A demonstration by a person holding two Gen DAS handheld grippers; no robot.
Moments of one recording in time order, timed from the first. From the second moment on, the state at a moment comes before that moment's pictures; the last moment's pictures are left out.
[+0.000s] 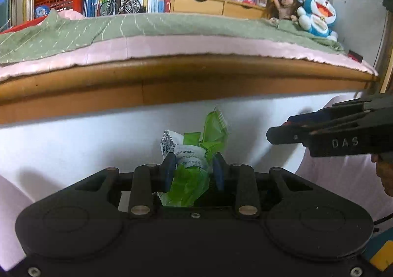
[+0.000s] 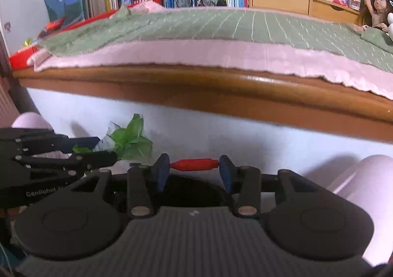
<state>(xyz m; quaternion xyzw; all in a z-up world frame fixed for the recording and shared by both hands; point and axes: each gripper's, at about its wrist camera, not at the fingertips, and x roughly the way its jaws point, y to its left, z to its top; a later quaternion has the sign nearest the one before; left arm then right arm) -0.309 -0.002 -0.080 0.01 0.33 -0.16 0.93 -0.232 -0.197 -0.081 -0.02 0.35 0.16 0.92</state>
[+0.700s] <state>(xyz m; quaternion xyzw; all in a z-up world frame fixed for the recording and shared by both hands) -0.294 -0.022 -0.113 0.04 0.41 -0.18 0.89 -0.224 -0.187 -0.120 -0.02 0.40 0.14 0.90</state>
